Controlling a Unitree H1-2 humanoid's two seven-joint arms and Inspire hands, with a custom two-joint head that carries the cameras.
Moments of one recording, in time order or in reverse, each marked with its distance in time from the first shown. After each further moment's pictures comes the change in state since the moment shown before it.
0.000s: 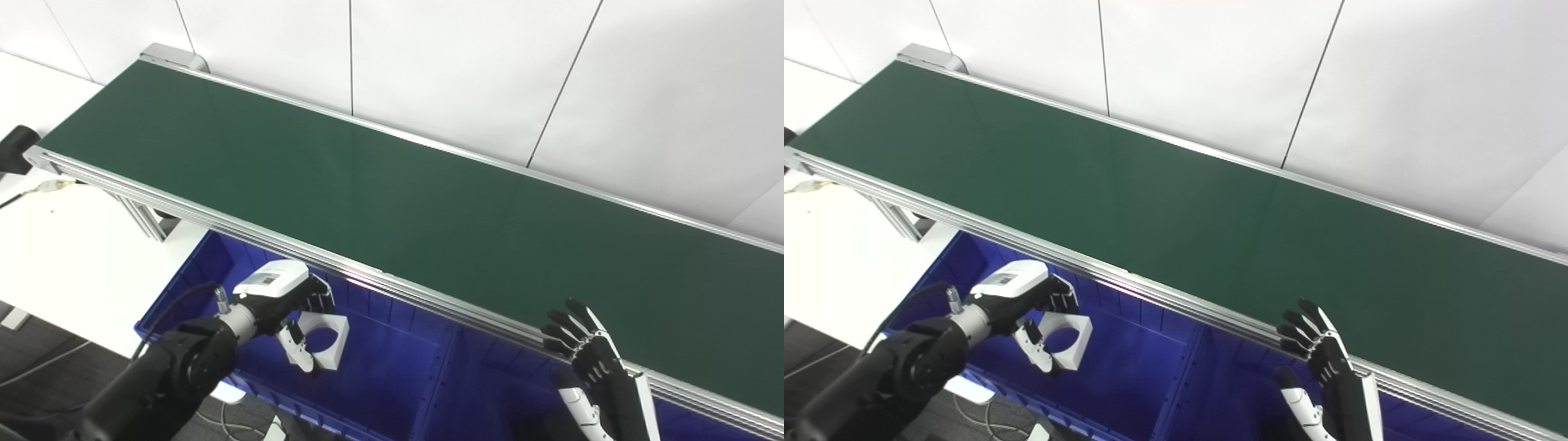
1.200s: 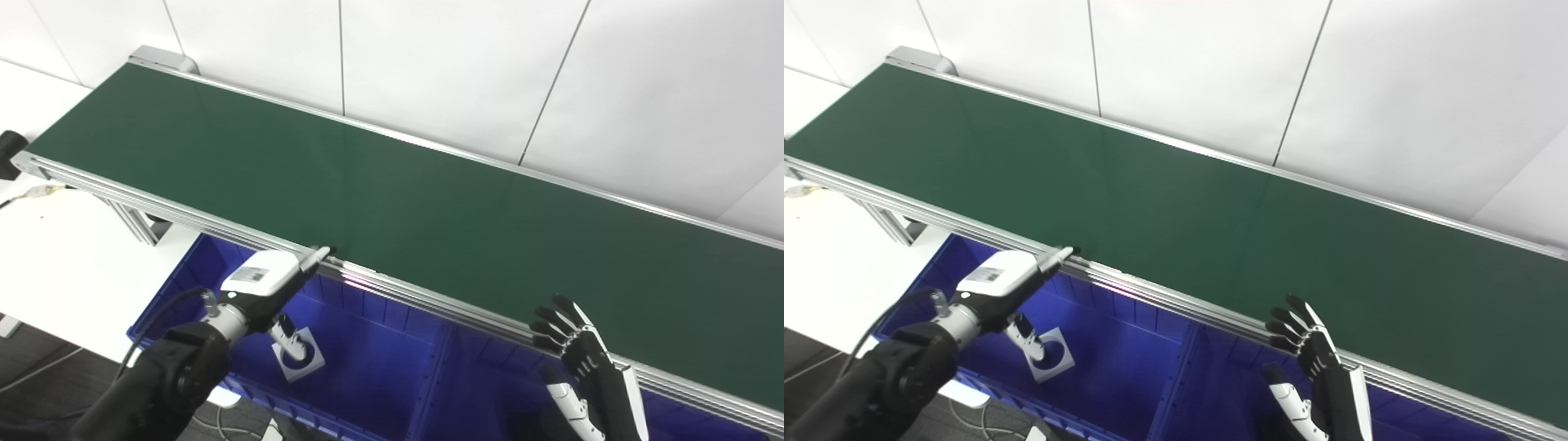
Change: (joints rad) left arm 0.043 -0.052 0.102 -0.159 -0.039 -0.004 0.015; right arm 0.003 0.015 0.005 0.000 -0.027 0.000 -0.002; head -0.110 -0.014
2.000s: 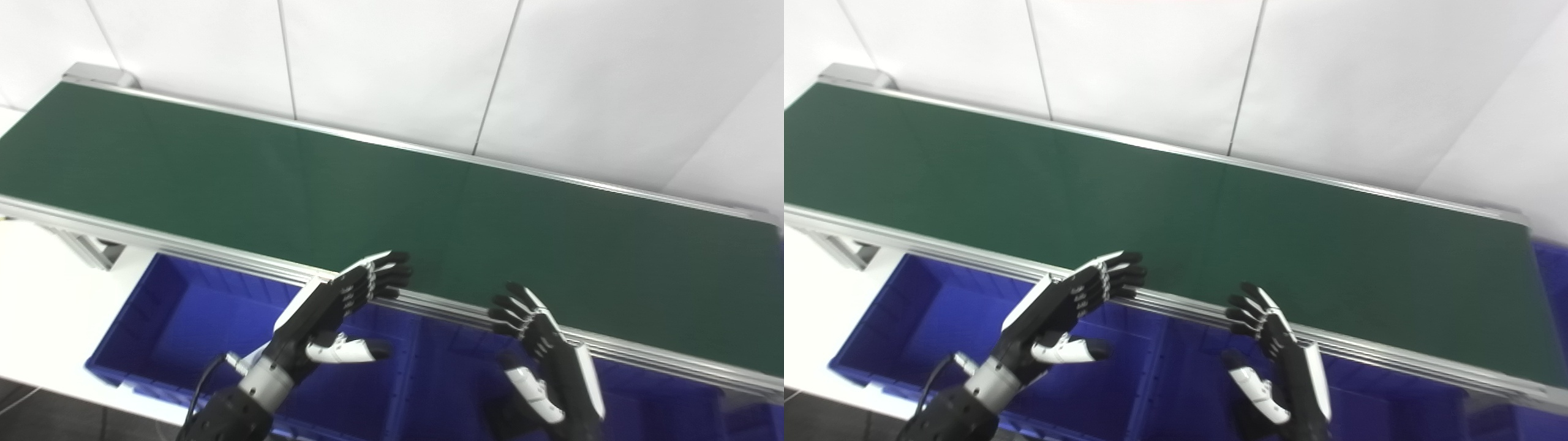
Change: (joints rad) left arm 0.013 -0.312 -0.081 0.171 -0.844 -0.326 0.005; right arm 0.012 0.037 0.016 0.023 -0.038 -0.001 -0.023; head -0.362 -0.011
